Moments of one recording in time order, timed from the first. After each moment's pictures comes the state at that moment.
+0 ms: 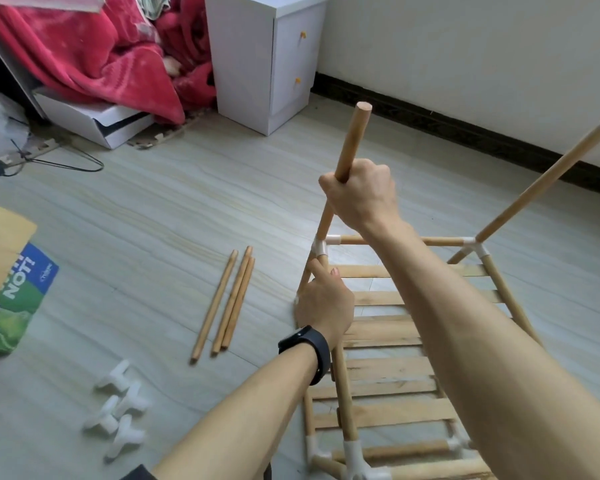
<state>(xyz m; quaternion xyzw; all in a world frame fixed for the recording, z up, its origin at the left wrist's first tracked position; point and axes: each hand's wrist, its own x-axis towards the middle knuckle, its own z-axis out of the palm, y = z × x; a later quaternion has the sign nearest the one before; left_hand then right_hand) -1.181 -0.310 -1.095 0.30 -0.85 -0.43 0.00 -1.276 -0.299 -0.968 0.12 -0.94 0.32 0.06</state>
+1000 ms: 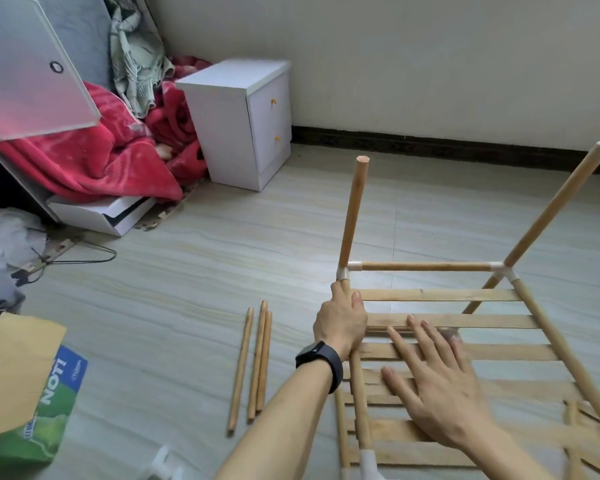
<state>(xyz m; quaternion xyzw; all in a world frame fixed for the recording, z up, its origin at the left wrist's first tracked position) -1.221 -0.340 -1.097 0.15 -0.90 -0.40 -0.02 -1.139 -0.162 -1.104 0.12 -0.99 0.02 -0.08</state>
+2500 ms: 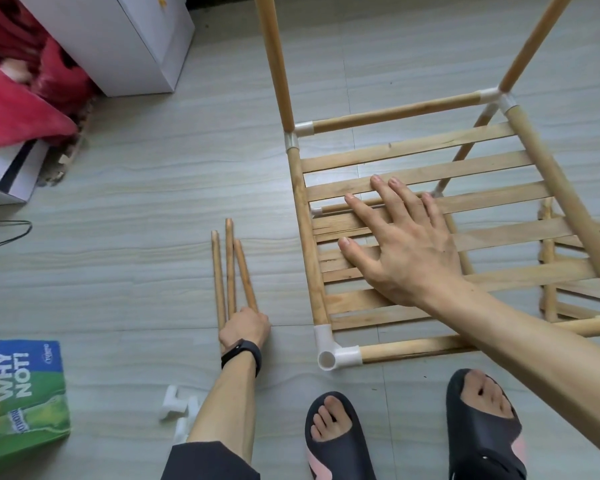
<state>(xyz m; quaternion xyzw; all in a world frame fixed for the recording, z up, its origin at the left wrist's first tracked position) -1.126 -0.473 -1.292 0.25 -0.92 -0.03 -0.28 -1.144 -0.191 -1.118 0.04 -0.99 0.12 0.03</state>
